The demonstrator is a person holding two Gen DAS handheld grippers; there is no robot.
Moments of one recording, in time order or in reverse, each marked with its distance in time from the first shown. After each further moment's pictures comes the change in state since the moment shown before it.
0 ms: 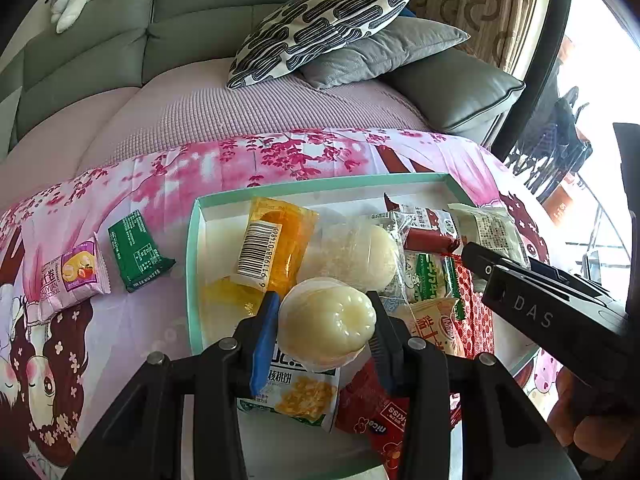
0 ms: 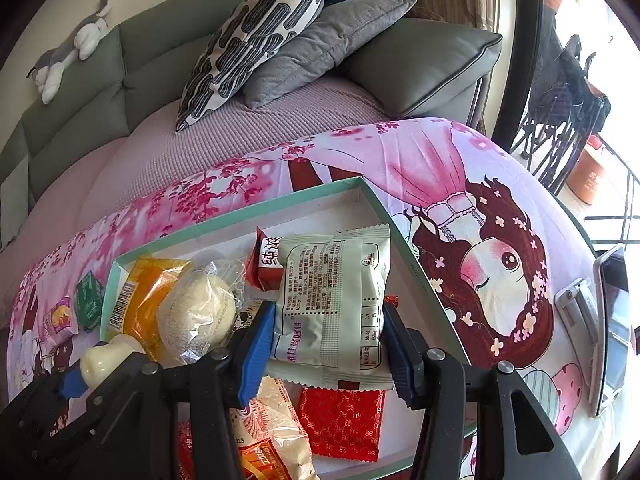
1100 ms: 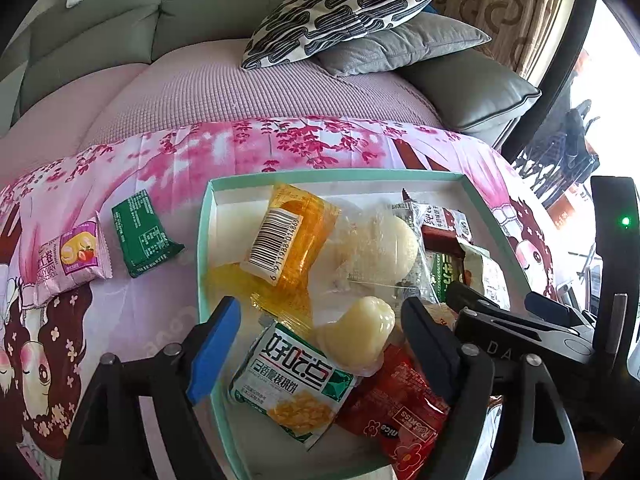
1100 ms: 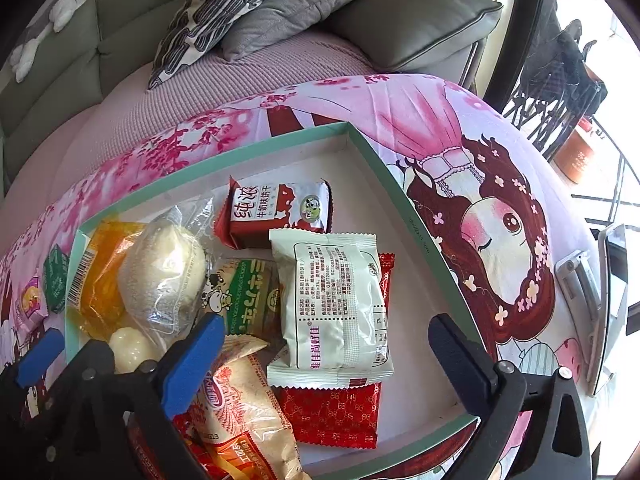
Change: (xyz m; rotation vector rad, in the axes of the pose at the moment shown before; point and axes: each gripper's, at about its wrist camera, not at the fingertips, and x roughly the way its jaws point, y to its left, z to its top) left arm 0.005 0.016 0.002 -0.069 0.041 0.008; right arm 0.024 0.001 -0.005 -0.001 0.145 -0.086
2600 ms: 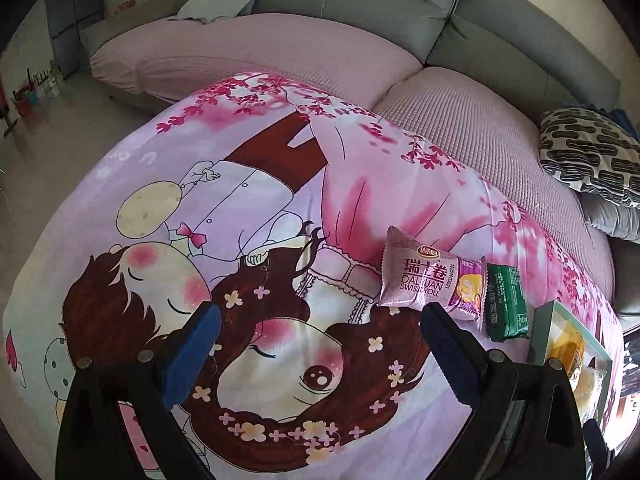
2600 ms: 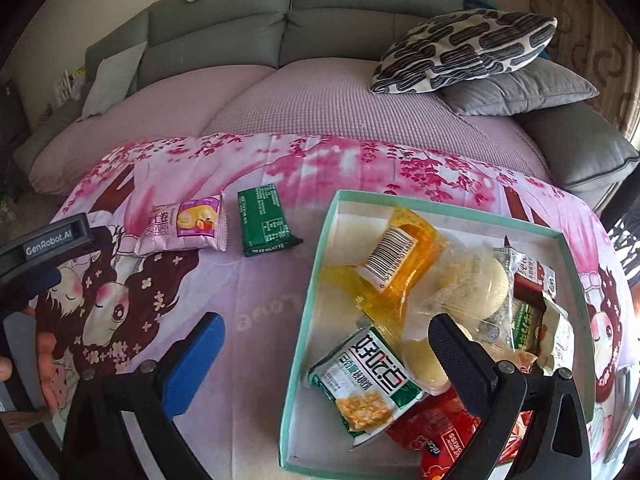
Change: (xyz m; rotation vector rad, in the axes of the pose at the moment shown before) left arm -0.070 0.253 -0.036 -0.633 -0.046 0.420; right arm -0.056 0.183 -0.055 -0.451 -0.141 0.255
